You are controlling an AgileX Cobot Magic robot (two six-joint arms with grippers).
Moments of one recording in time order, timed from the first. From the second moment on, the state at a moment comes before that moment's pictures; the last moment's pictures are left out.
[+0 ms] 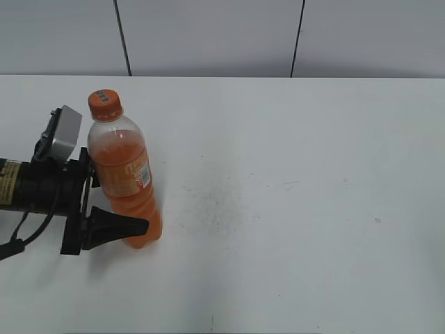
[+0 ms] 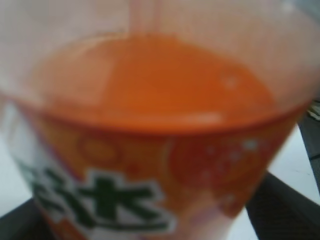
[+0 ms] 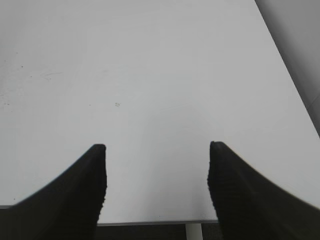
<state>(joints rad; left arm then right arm) -0.01 1.97 -0.71 1.57 -1.11 -0.54 -0.02 -0.01 -0.44 0.01 1.02 -0.10</state>
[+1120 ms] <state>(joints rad) -0.12 1.99 -0.80 1.46 -1.10 -0.53 -0.02 -0.01 -0.44 0.01 1.02 -0.10</state>
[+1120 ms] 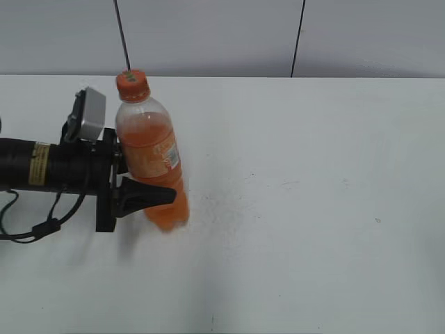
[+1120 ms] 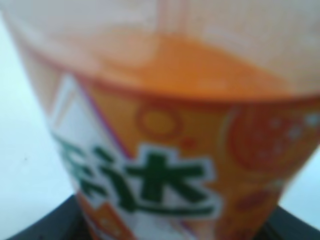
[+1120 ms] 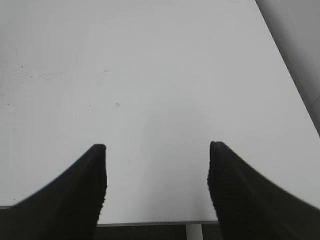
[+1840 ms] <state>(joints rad) -0.42 2.00 -0.84 1.19 -0.93 -0.49 -0.02 -0.01 -0.44 0.01 1.02 -0.10</state>
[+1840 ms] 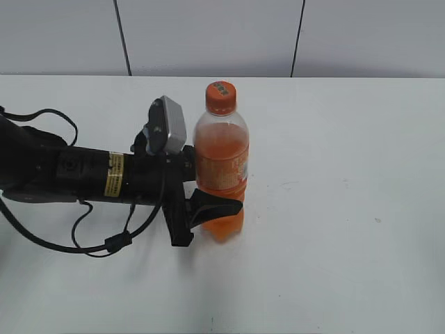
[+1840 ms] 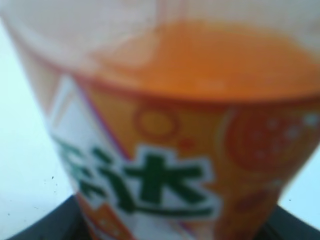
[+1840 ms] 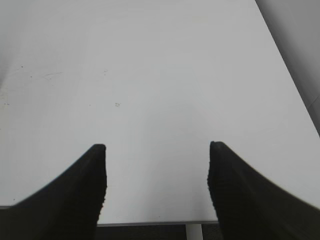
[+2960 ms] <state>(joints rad) -0.42 2.09 -0.84 1.12 -1.02 -0.40 0.06 1.26 -1.35 0.05 1.21 -0.26</state>
